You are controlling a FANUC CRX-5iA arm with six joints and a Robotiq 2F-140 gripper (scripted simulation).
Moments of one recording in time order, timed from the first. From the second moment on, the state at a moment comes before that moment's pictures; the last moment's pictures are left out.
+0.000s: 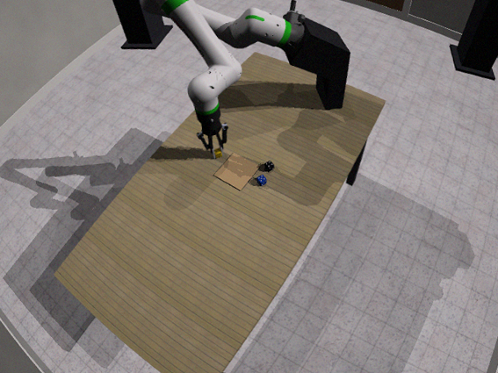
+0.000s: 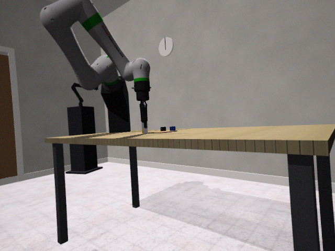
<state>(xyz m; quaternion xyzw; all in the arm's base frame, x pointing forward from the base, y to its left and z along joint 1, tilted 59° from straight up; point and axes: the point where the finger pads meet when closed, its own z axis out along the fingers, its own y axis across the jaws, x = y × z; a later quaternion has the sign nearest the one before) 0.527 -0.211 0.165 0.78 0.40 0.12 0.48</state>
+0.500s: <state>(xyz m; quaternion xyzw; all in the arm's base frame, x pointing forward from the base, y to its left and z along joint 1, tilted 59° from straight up) 0.496 -0.175 0.192 0.77 0.40 0.13 0.48</state>
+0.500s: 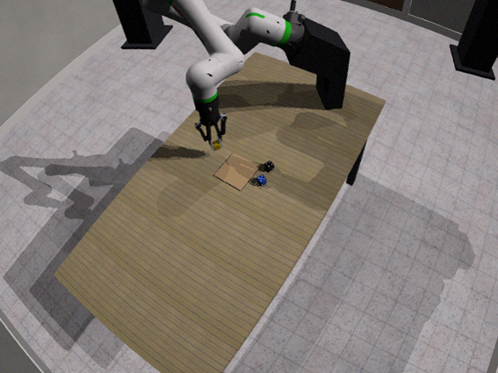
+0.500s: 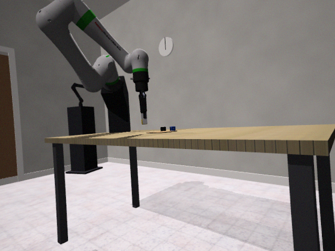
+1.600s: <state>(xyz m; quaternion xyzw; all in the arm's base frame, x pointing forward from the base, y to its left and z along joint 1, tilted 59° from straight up) 0.482 -0.133 0.207 0.69 0.53 0.03 0.49</state>
